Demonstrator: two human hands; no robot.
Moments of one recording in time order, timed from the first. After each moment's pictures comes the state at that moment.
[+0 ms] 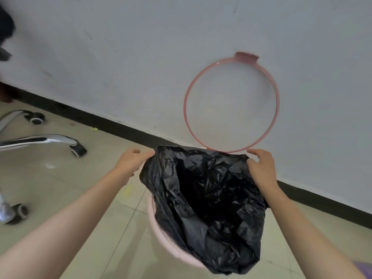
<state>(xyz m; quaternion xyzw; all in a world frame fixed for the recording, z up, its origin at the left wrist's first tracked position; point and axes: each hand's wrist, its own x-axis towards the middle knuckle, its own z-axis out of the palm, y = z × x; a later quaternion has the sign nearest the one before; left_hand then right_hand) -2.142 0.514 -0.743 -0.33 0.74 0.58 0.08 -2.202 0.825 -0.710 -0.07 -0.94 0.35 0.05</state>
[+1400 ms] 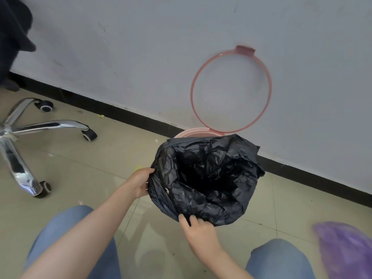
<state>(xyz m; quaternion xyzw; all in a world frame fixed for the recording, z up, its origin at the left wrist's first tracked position) -2.040 0.531 -0.760 -0.39 0.53 0.72 0.21 -1.953 0.733 -0.770 0.32 -0.95 -0.06 0.02</state>
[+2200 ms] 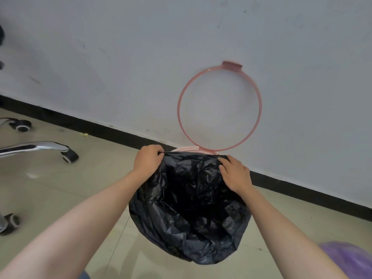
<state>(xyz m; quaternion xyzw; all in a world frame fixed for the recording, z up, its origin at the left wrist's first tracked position) -2.161 0.550 -0.740 -0.08 0.94 0.32 -0.07 -2.170 0.806 -0.723 0.07 -0.99 0.08 -0.08</state>
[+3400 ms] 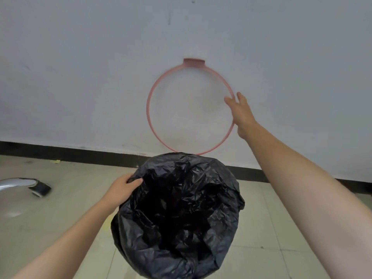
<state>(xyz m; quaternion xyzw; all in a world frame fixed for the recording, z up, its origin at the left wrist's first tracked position) -2.151 0.547 -0.751 -0.13 0.83 0.53 0.12 -2.281 0.834 -0.620 -0.08 -0.77 0.63 0.06</state>
